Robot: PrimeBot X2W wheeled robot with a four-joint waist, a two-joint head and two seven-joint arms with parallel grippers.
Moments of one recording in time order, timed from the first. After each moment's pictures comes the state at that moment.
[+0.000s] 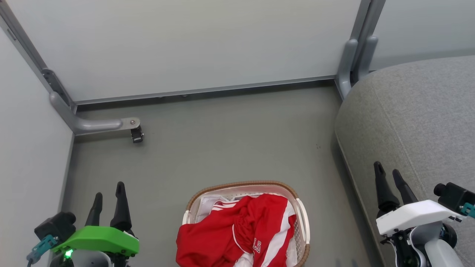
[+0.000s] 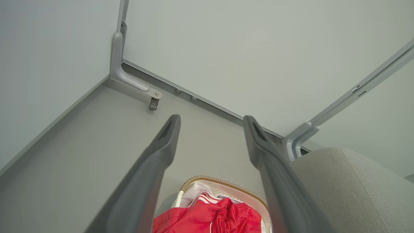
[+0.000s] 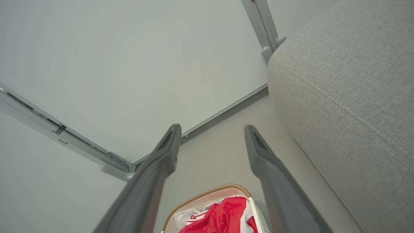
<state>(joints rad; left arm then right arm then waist) -0.07 0.08 0.00 0.32 -0.65 -0.09 -0.11 -0.11 -0.09 -0.01 0.27 0.72 0.13 -0.11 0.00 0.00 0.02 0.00</state>
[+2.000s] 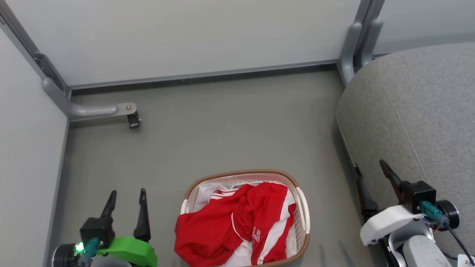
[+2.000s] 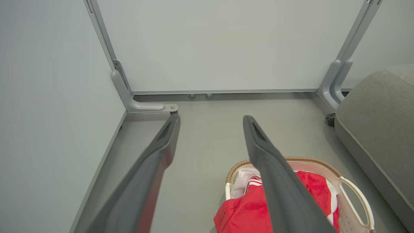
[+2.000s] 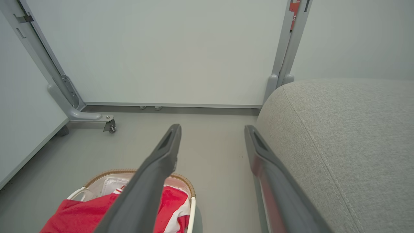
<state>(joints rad) -0.05 0.05 -0.03 0.36 -0.15 -0.10 -0.25 -0.14 -0.10 0.05 0.33 0.16 0.13 -0.25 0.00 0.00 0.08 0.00</state>
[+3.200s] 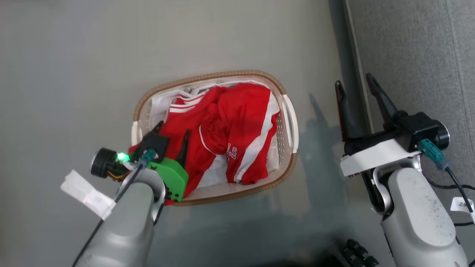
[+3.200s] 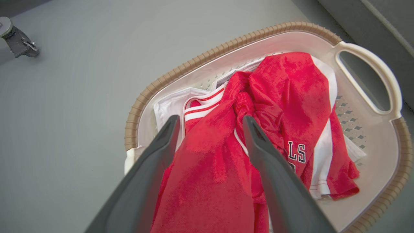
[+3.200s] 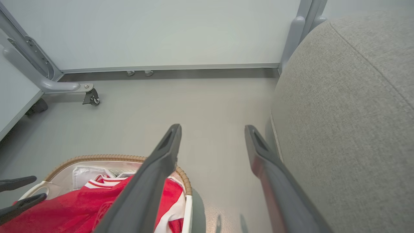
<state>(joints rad) -0.61 0.05 -0.34 0.91 -0.05 -0.12 -0.26 -0.41 -0.07 0.11 0.21 0.16 0.13 -0.26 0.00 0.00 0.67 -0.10</state>
